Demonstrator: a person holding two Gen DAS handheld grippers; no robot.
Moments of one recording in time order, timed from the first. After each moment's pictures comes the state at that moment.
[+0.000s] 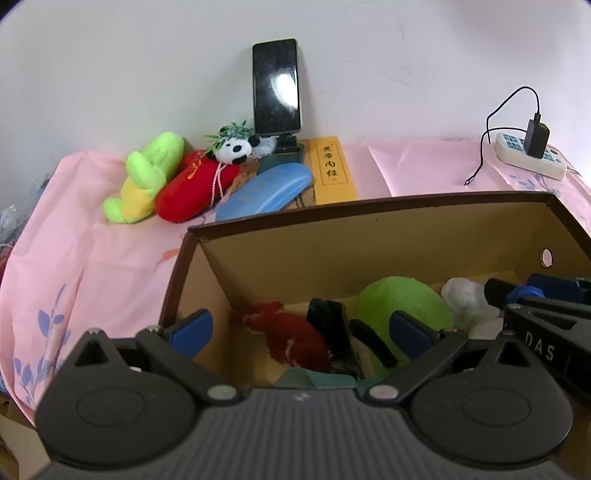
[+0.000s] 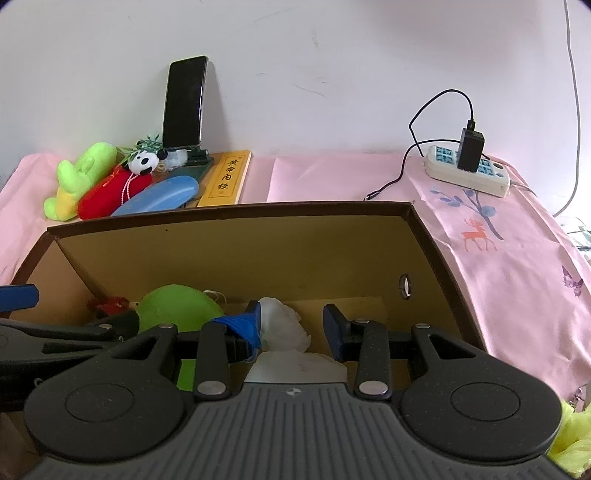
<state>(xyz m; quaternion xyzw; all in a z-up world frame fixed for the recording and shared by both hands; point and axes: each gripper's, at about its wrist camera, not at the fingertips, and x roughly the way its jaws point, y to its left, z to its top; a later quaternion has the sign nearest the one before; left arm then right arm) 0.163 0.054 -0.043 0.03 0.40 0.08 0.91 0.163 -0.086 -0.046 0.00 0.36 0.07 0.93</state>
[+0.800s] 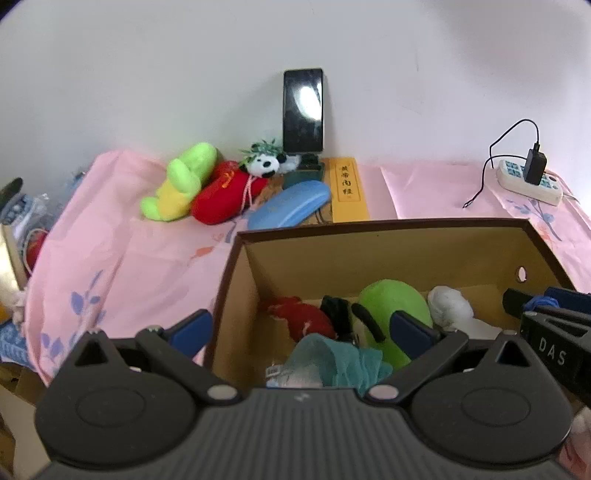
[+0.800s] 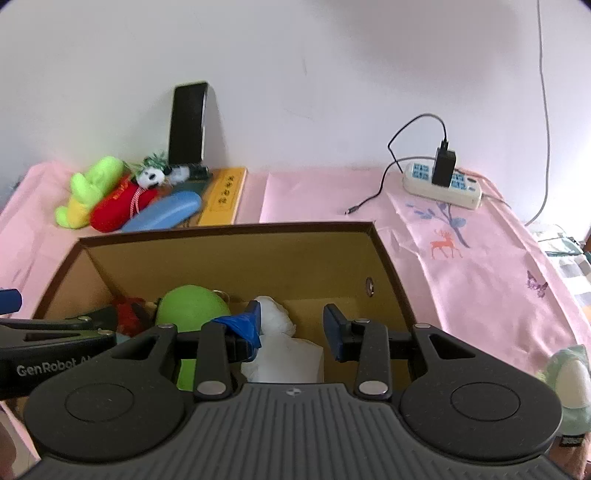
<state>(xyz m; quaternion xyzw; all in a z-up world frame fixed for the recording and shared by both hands) 0.109 0.045 0.004 0.01 0.38 0.12 0.92 0.116 -0.097 -0.002 0.00 0.35 0.06 0.94</state>
